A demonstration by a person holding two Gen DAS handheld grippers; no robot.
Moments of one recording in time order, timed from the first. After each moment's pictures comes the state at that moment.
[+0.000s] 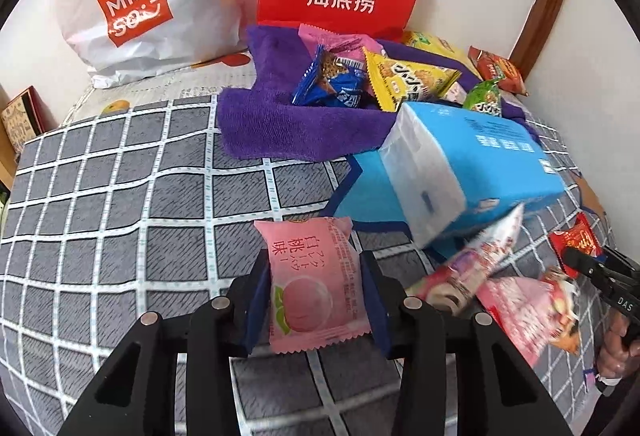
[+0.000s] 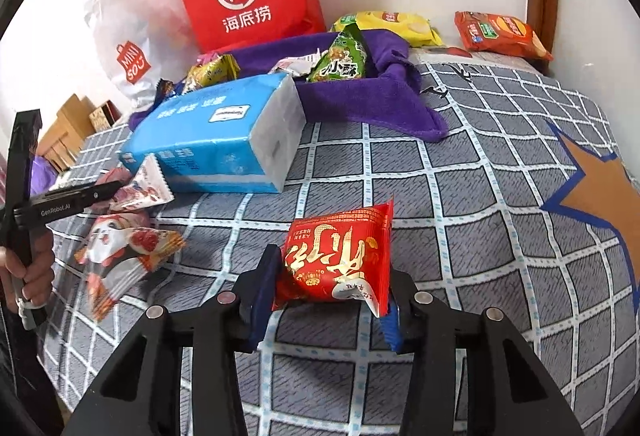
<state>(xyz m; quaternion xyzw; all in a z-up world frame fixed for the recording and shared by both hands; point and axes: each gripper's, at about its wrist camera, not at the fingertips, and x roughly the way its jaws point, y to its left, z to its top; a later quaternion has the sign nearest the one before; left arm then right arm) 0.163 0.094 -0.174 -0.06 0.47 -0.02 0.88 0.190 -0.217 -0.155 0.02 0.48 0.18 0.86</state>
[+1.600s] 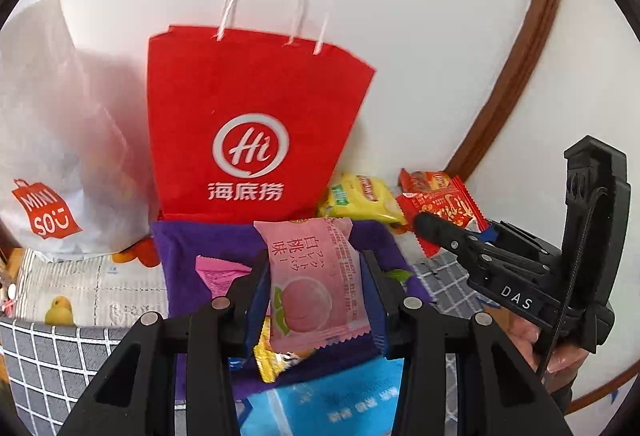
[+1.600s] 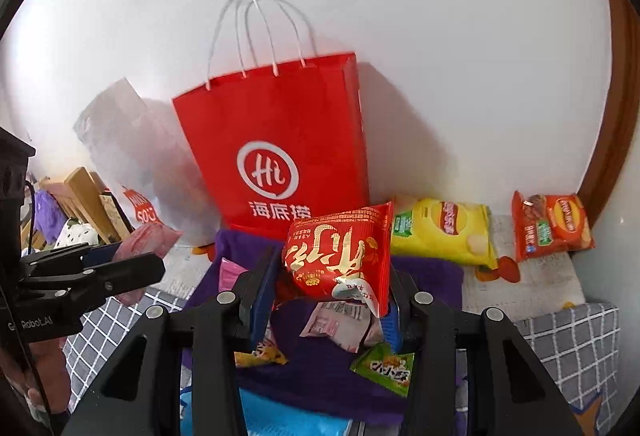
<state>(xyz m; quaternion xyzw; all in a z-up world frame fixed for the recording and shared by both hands) 0.308 0.062 -0.026 -0.11 0.37 -0.11 0.92 0.393 -0.122 -0.031 0.01 0.39 0.22 0.90</state>
